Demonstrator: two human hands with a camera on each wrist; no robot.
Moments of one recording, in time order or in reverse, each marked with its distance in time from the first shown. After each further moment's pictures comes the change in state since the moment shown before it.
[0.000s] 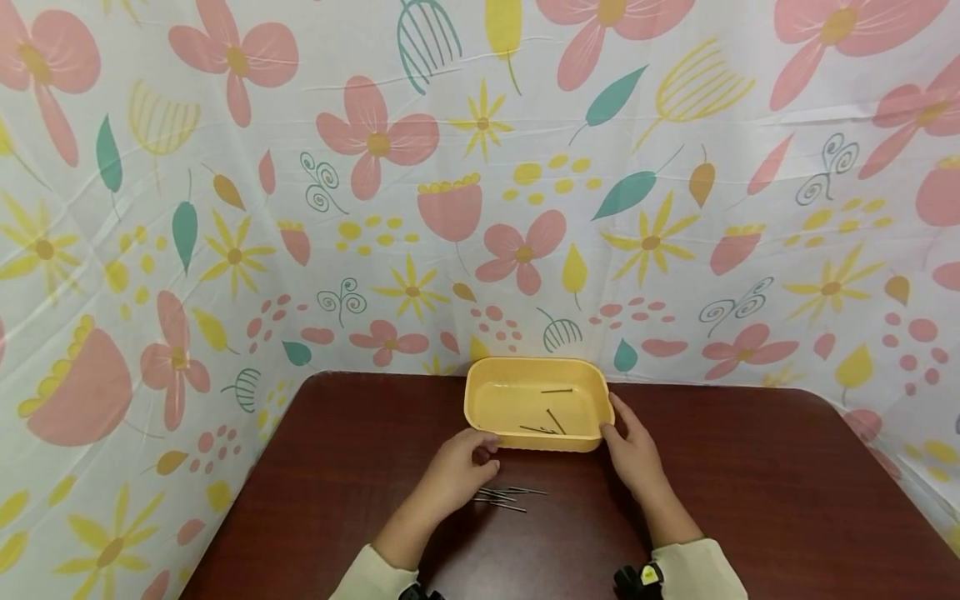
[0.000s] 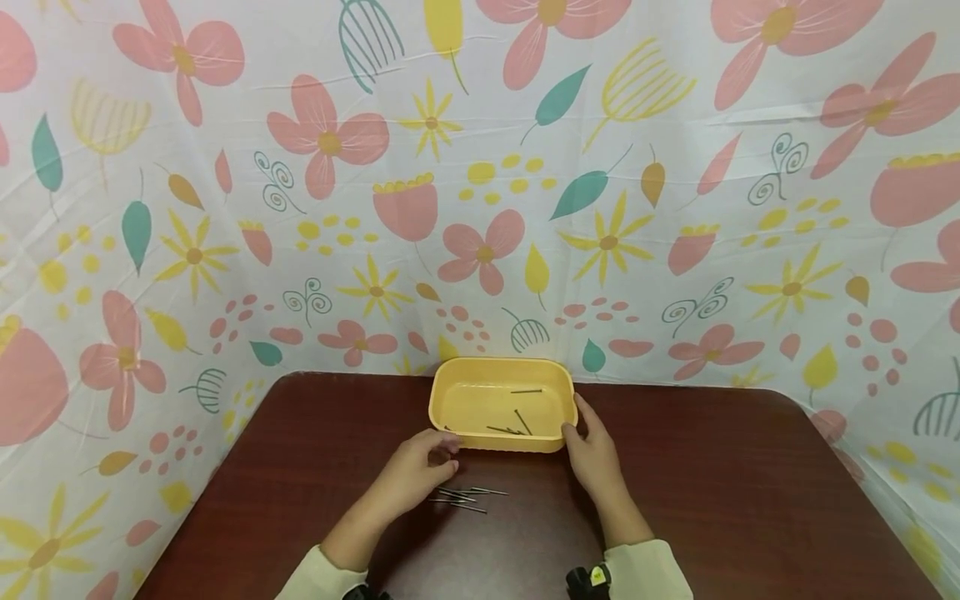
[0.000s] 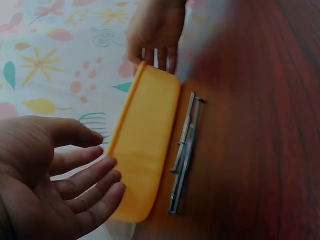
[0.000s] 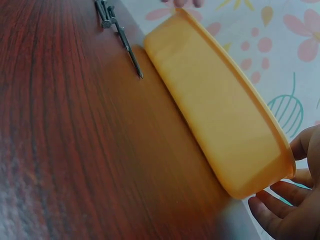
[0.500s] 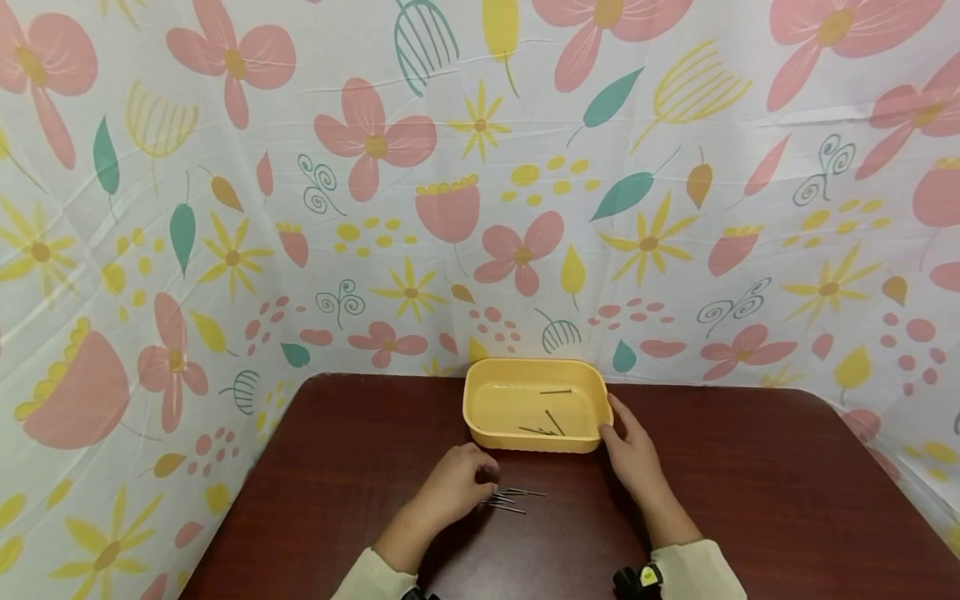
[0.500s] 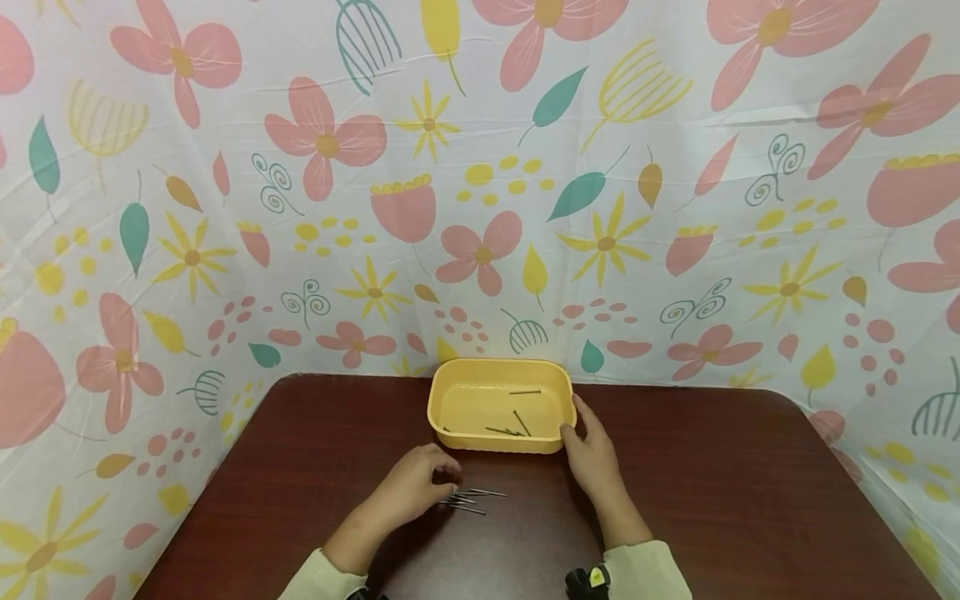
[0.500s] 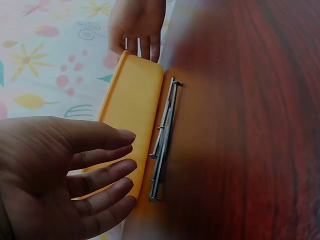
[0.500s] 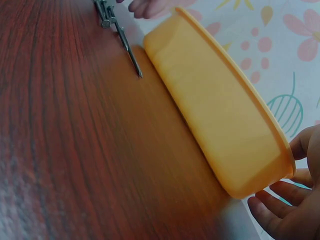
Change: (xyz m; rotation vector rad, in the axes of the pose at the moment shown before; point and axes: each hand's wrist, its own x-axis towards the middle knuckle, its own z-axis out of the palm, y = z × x) left_hand -0.004 -0.011 0.007 0.286 -0.105 0.055; right_hand 0.000 0.001 -0.001 0.000 -0.002 -0.019
